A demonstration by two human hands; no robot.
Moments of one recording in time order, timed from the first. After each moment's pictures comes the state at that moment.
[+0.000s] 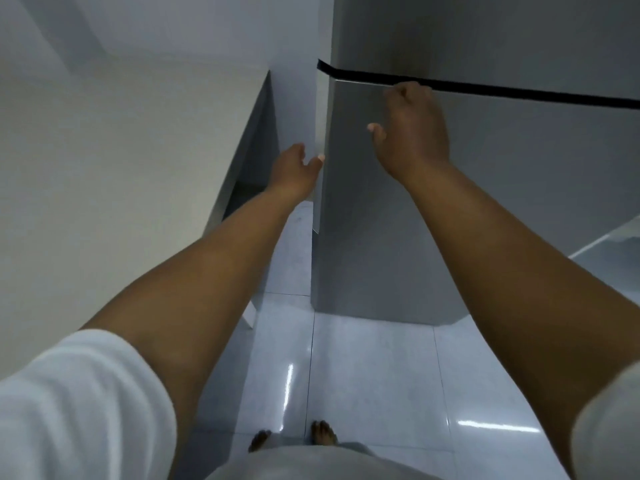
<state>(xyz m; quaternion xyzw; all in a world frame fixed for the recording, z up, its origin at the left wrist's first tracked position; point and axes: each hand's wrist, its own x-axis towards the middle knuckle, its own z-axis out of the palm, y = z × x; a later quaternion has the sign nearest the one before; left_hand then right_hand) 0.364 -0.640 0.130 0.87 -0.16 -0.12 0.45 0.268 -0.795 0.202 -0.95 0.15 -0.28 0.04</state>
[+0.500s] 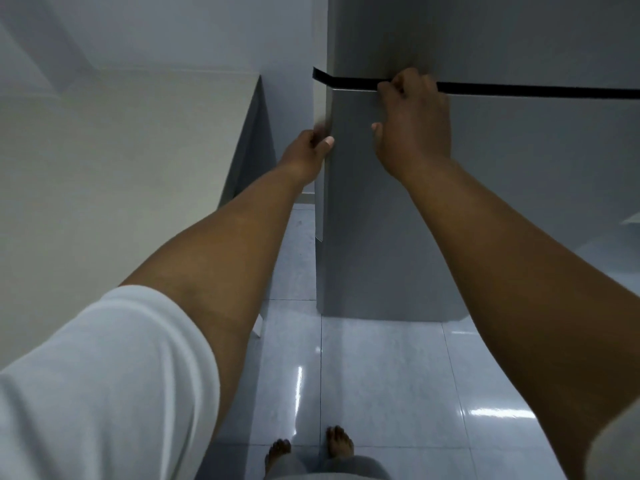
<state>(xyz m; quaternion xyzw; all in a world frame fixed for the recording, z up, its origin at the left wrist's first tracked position) 0.424 -0.675 0.128 0.85 -0.21 -0.17 0.46 0.289 -0.798 0.207 -0.95 0.17 -0.27 -0.03</state>
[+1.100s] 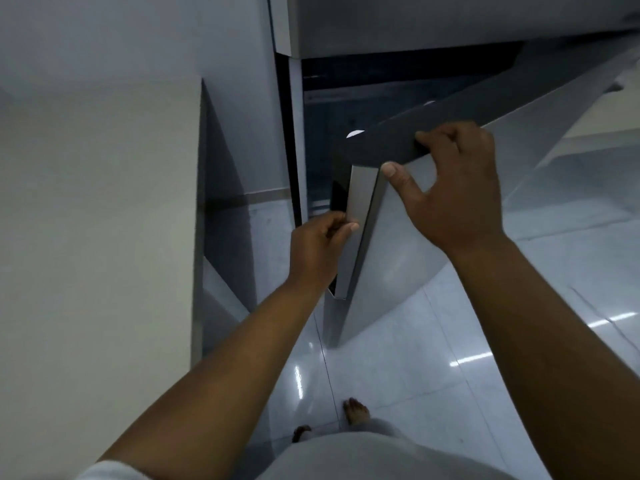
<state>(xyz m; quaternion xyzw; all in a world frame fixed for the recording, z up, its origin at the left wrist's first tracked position) 0.242 -0.568 0.093 0.75 -0.37 -0.09 0.55 0.122 -0.697 0.201 -0.88 0.28 -0.37 0.05</state>
